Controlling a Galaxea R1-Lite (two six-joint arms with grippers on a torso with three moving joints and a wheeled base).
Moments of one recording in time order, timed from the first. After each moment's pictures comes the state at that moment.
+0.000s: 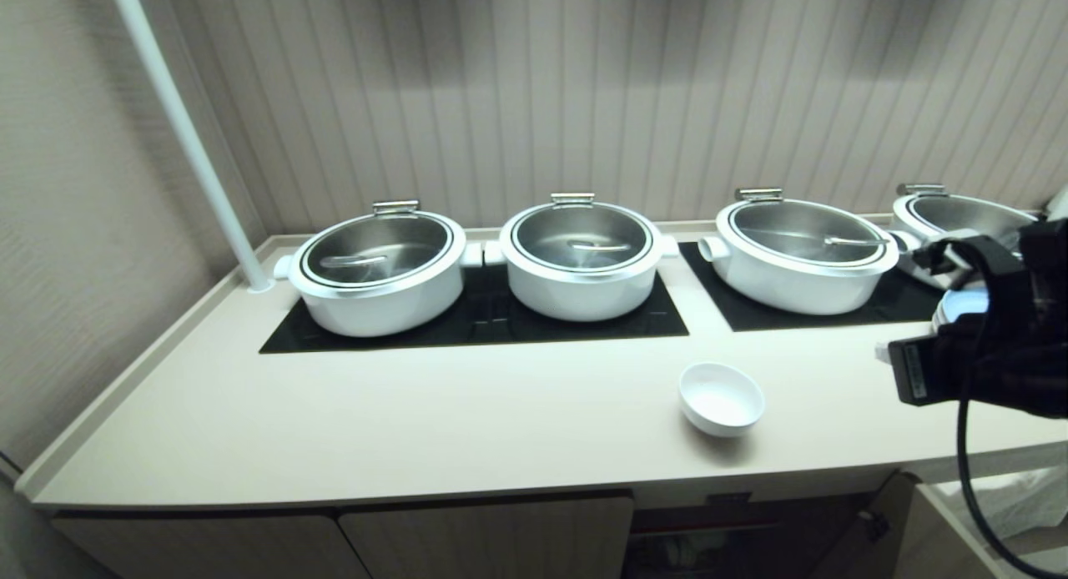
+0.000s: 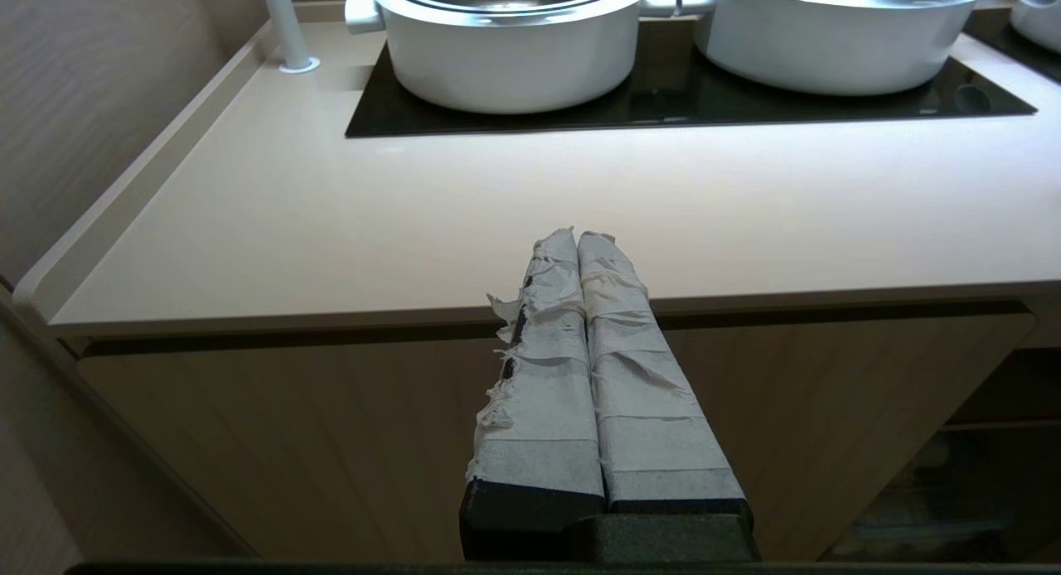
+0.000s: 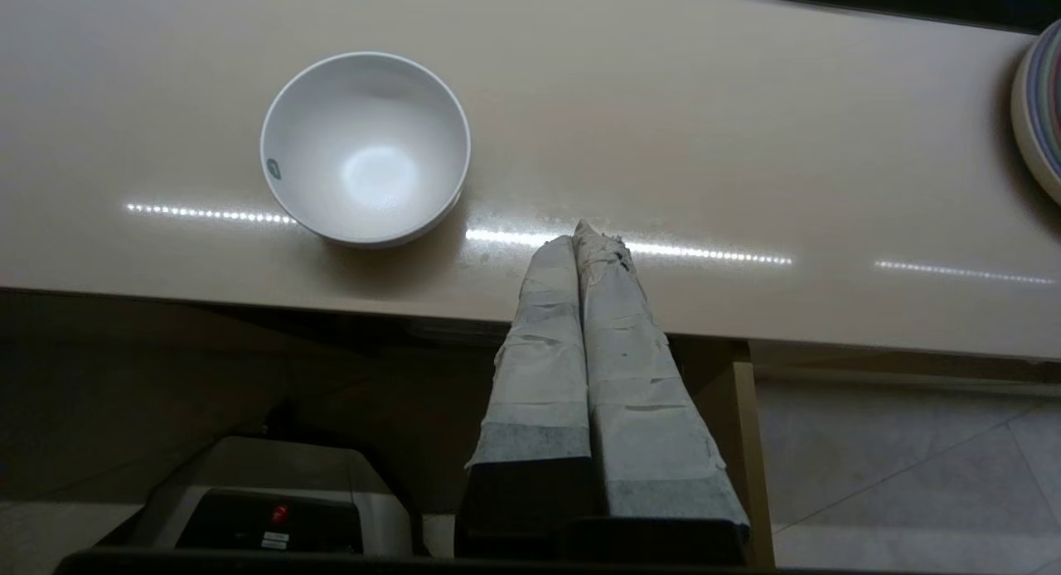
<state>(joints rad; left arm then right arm) 0.00 0.00 0.00 0.00 0.00 0.00 0.17 1.40 -0.78 -0.07 -0.15 -0.07</state>
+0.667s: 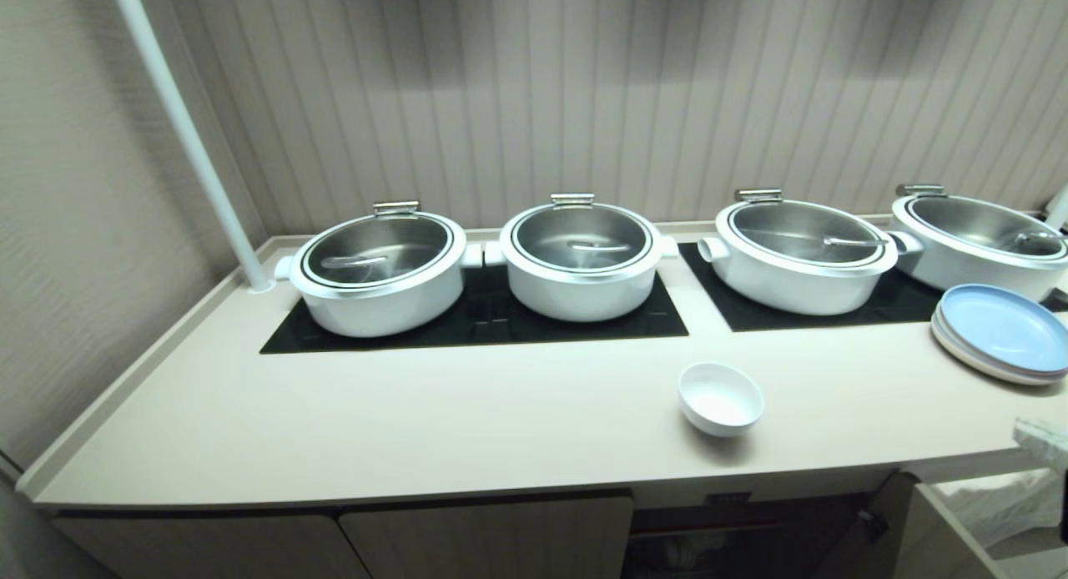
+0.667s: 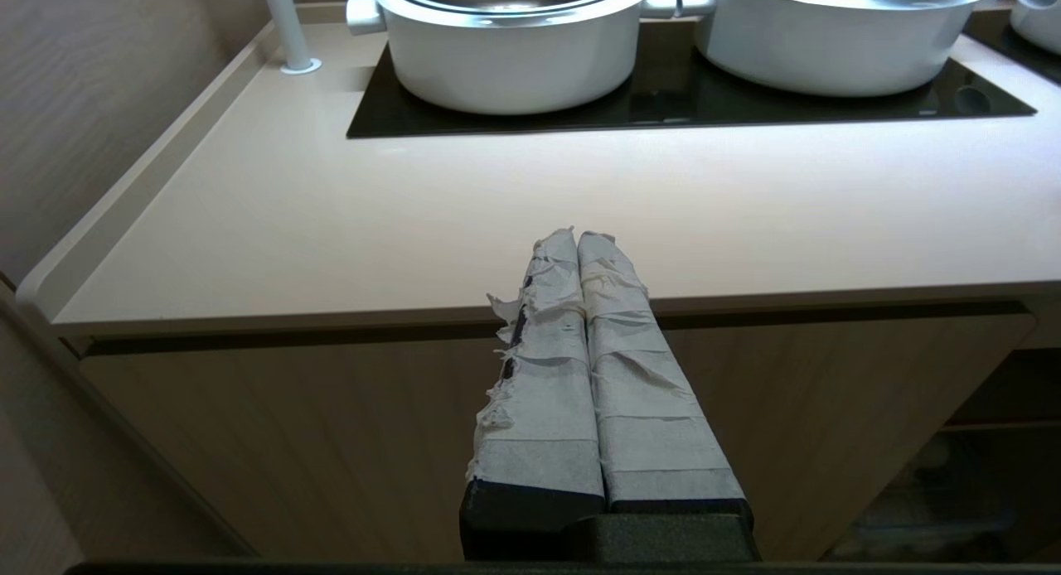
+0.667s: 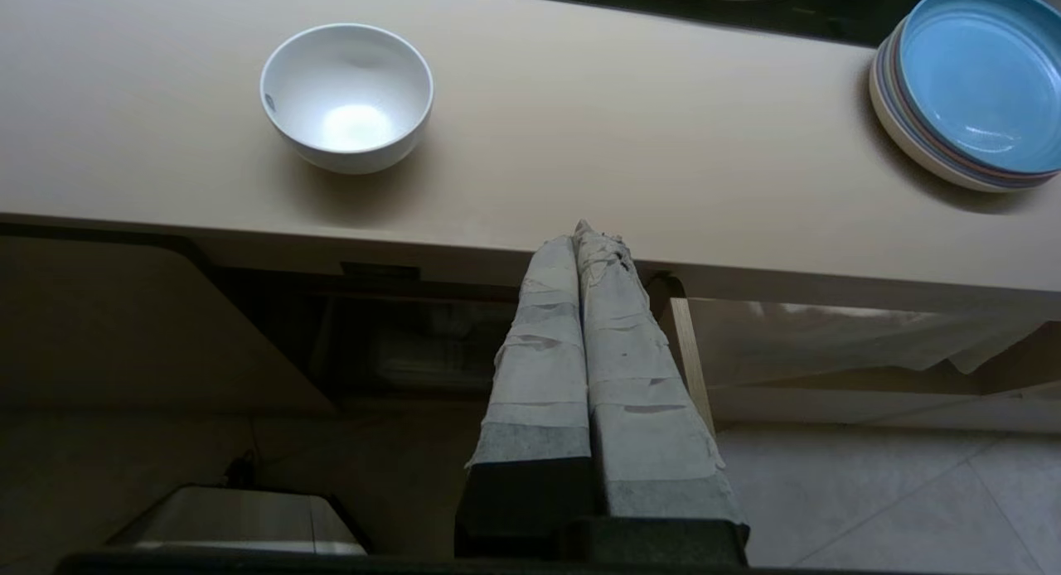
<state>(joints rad) 0.00 0.00 0.00 0.00 0.00 0.00 0.18 0.87 -0.43 -0.09 -0.21 -0.10</state>
